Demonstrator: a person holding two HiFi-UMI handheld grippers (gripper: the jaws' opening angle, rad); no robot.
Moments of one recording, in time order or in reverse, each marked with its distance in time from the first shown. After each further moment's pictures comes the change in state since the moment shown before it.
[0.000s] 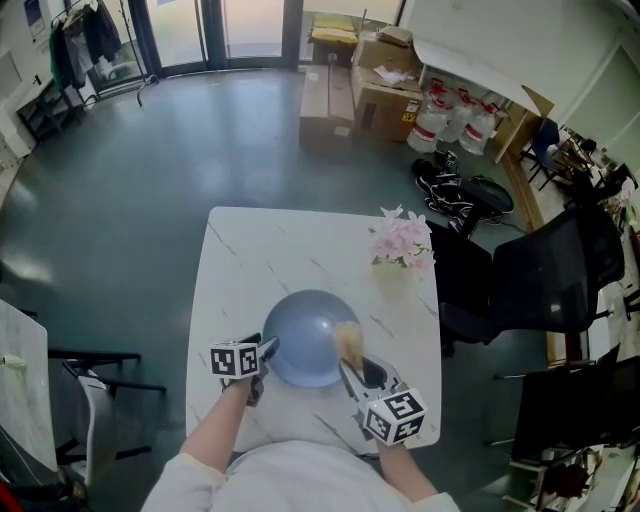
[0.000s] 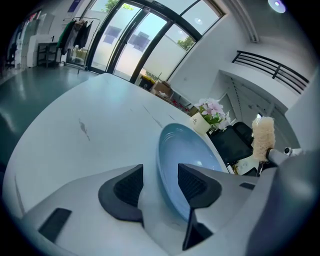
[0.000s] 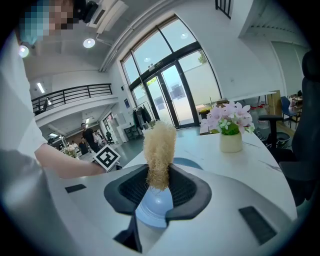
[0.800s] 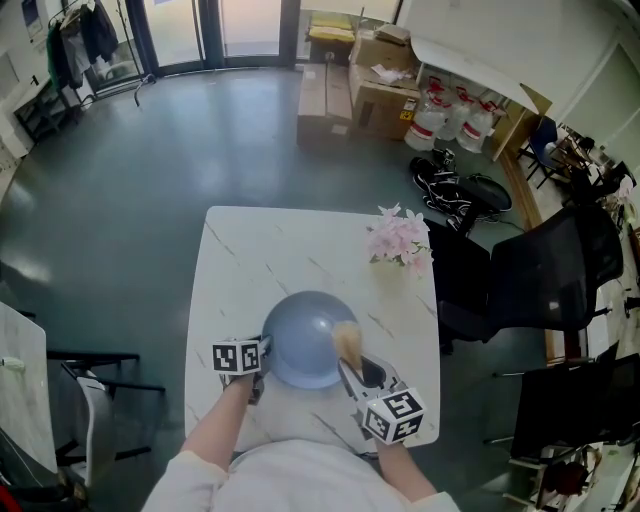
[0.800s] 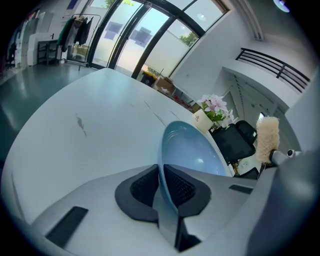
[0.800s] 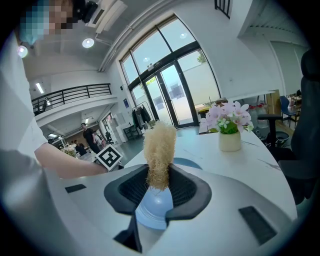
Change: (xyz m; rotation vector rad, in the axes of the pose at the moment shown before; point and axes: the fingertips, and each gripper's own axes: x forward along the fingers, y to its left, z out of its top) left arm 0.007 0.000 -0.005 -0.016 0.042 0.014; right arm -0.001 -0.001 -0.003 0.007 0.005 -0.007
